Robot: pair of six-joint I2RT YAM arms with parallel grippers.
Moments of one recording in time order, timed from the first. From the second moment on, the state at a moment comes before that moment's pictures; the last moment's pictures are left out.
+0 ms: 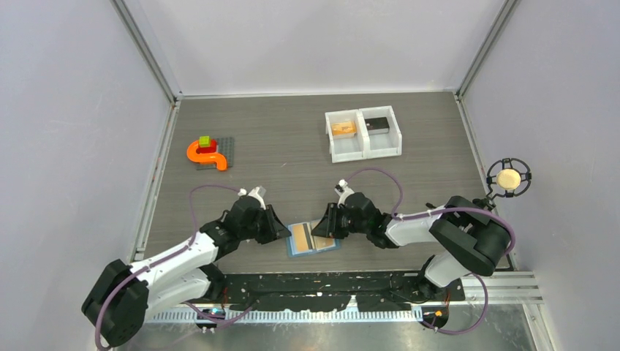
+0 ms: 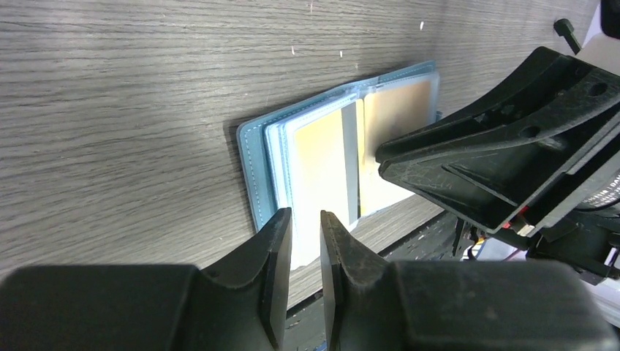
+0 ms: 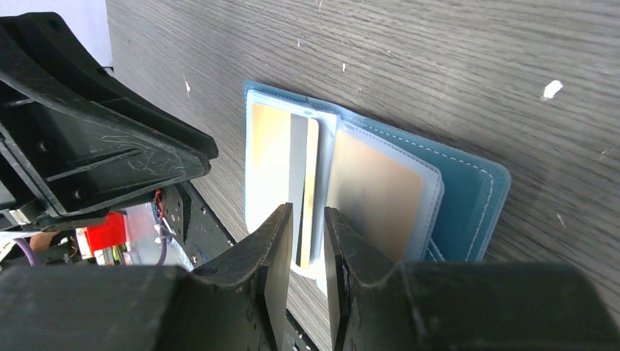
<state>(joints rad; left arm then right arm) -0.67 0.94 0.32 -0.12 0.18 -0.96 0.86 1.51 0.41 0.53 -0.27 0.94</state>
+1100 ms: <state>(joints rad) -0.68 1.17 0.33 0.00 0.21 -0.98 0.84 1.60 0.38 0.68 -0.33 0.98</state>
